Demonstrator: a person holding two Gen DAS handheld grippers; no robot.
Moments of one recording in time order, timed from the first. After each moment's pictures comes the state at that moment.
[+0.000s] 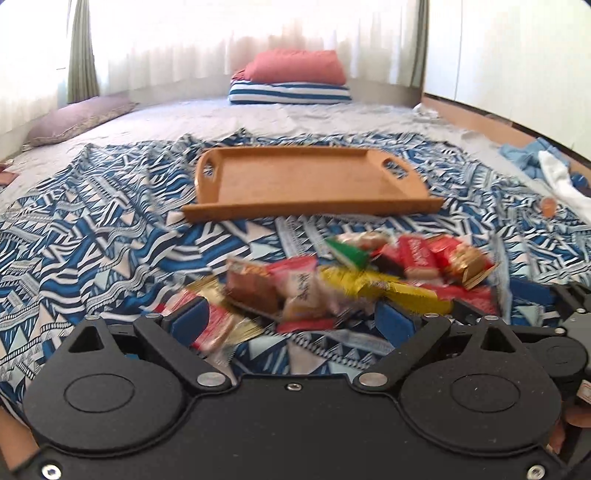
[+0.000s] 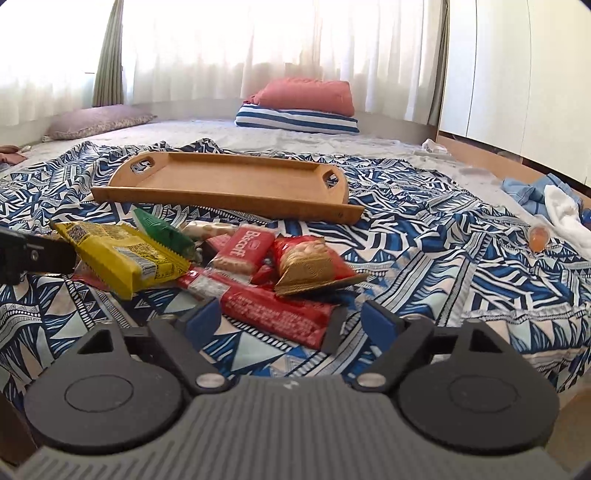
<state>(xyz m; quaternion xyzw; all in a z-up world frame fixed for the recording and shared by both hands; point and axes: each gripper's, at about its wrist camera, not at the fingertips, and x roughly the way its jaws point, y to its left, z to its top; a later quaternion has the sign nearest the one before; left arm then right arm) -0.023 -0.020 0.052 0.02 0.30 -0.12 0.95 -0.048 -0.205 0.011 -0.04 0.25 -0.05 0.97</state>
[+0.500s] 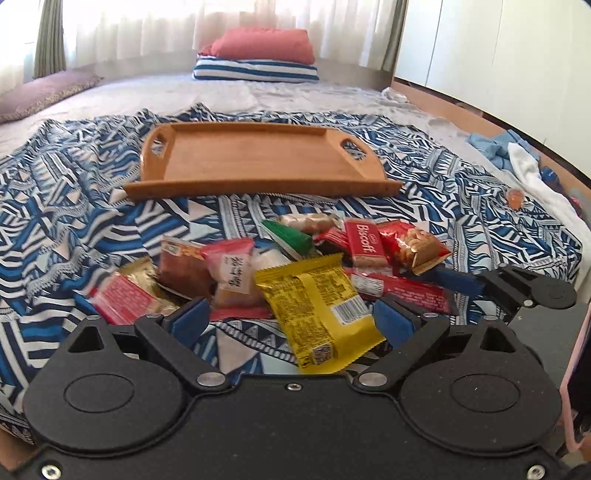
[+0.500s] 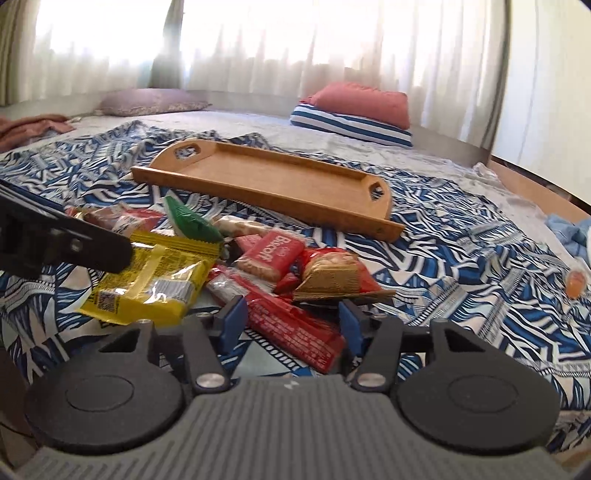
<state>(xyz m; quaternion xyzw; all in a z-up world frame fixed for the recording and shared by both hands) -0.011 -0.045 0.038 0.00 0.35 -0.18 0.92 -0.037 -0.201 0.006 -0.09 0.26 0.05 0.96</state>
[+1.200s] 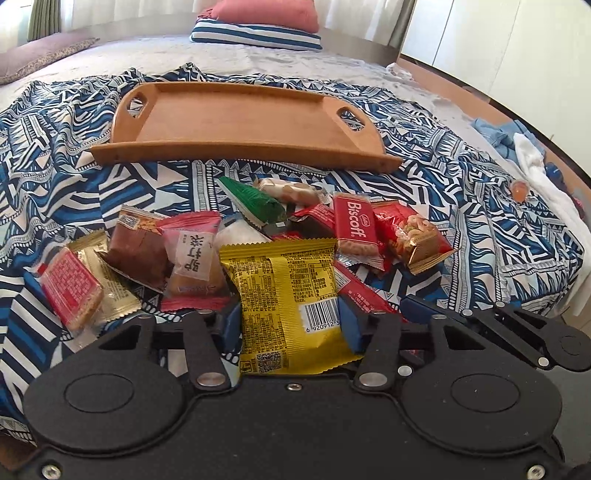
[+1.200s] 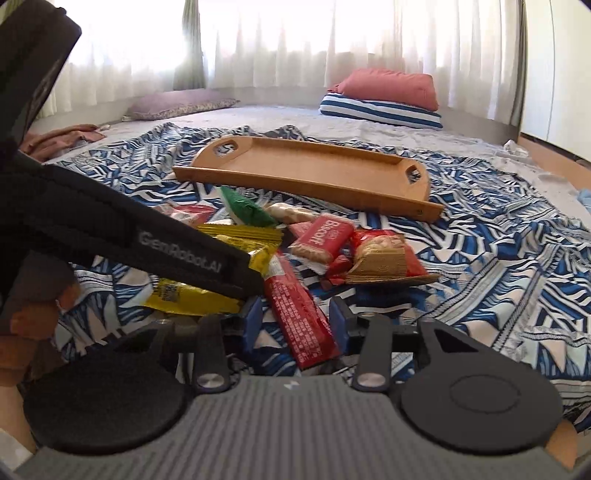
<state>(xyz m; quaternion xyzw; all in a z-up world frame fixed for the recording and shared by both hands) 0.019 -0.068 0.022 -0.02 0.40 -0.17 0.90 -0.053 -0.193 0.011 -0.04 0.28 0.10 0.95</state>
